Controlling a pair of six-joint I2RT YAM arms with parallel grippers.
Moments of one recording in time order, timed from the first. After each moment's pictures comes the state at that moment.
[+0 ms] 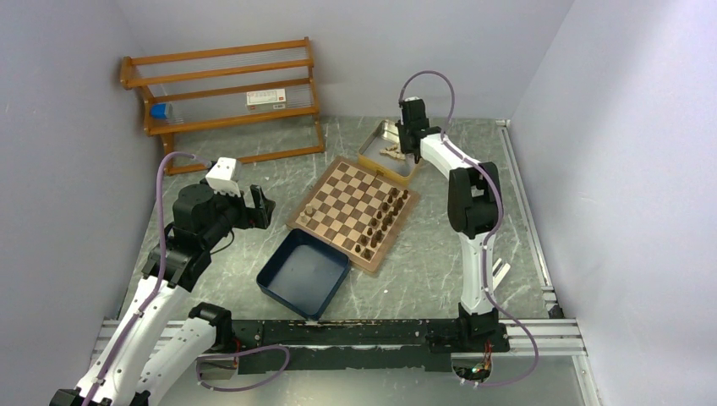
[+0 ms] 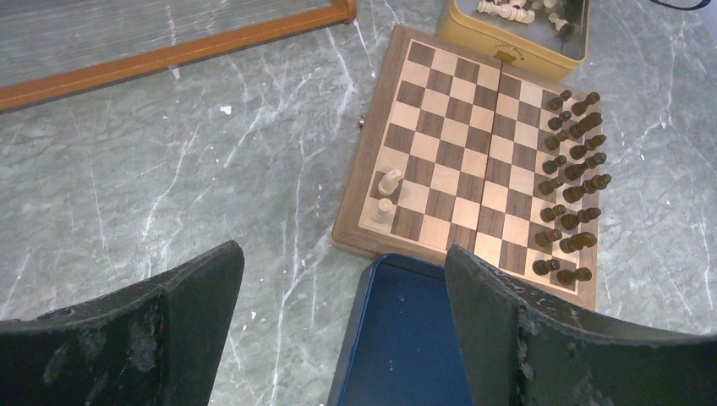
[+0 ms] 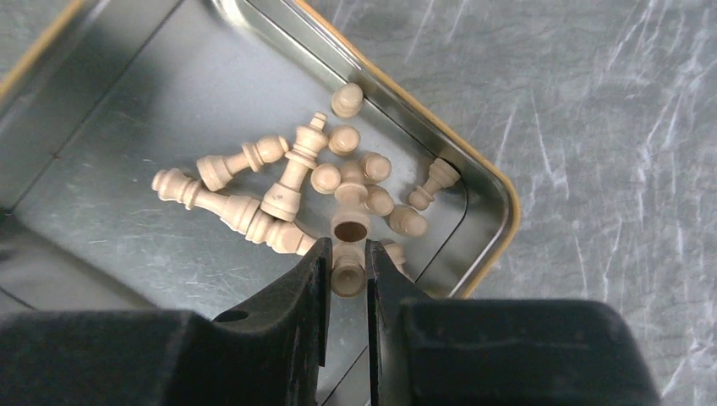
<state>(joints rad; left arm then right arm) -0.31 0.69 0.76 -0.41 0.02 -0.19 0.26 2.26 1.80 -0.31 0.22 -0.03</state>
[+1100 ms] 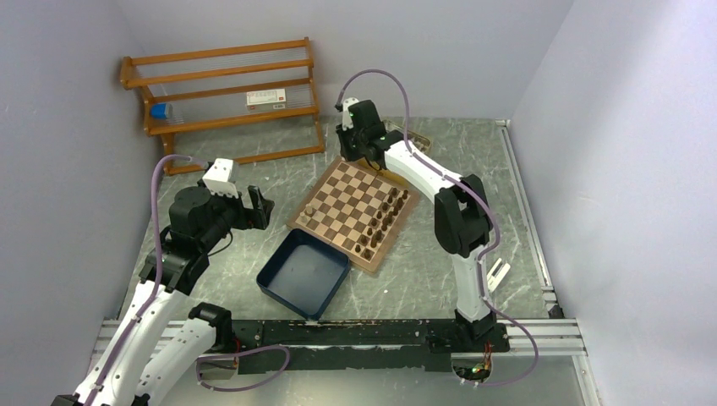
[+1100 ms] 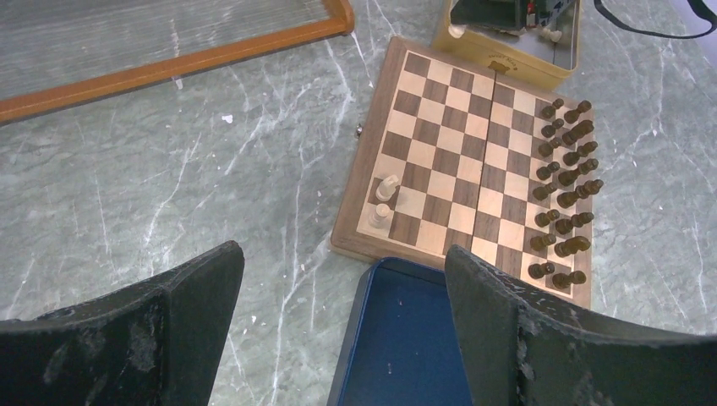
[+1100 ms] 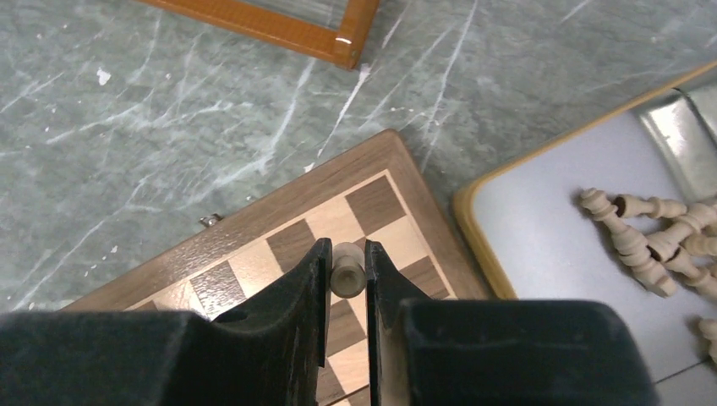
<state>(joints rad) -0.31 0.66 0.76 -0.41 0.02 -0.19 0.55 2.11 1.81 -0.35 -0.04 0.04</state>
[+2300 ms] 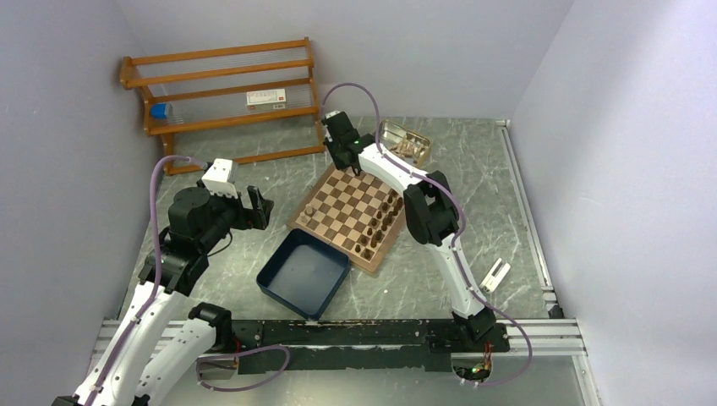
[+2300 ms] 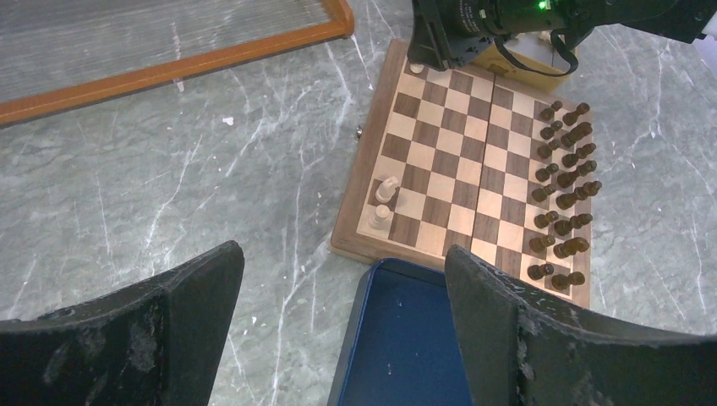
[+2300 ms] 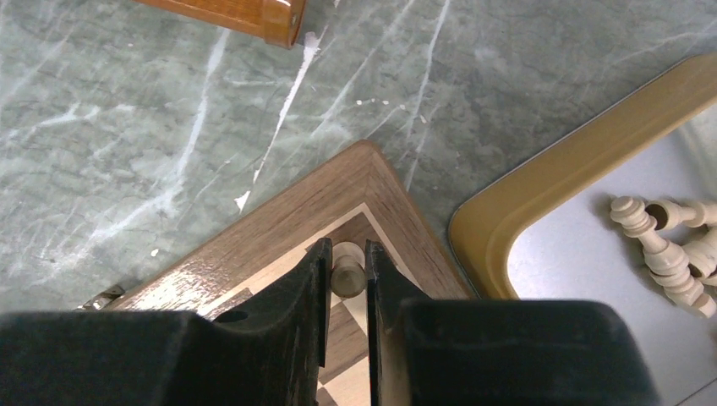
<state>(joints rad) -0.31 0.66 0.76 -0.41 0.02 -0.19 0.62 2.42 2.10 -0.49 0.19 0.02</state>
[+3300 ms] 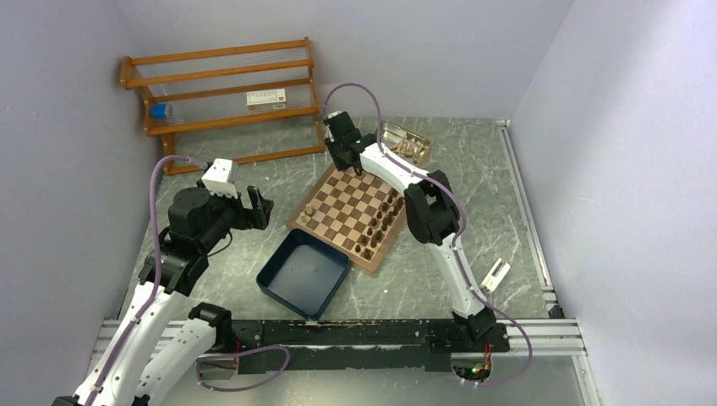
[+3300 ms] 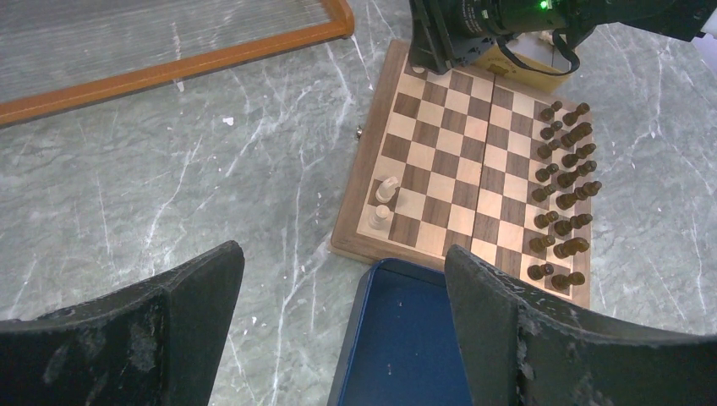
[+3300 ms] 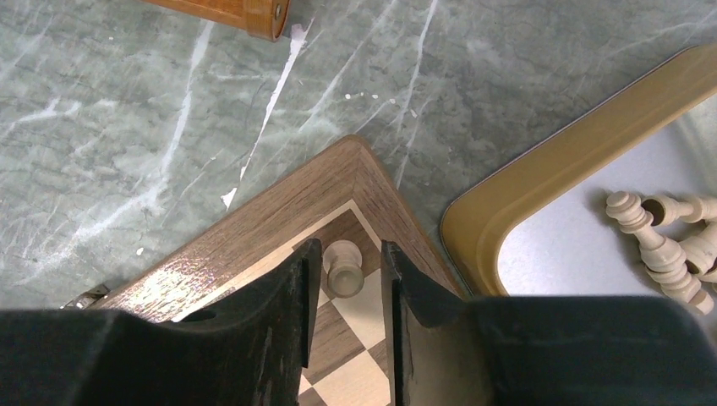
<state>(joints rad) -0.31 0.66 0.76 -0.41 0.02 -0.19 0.61 2.42 2.09 -0.50 0.19 0.02</state>
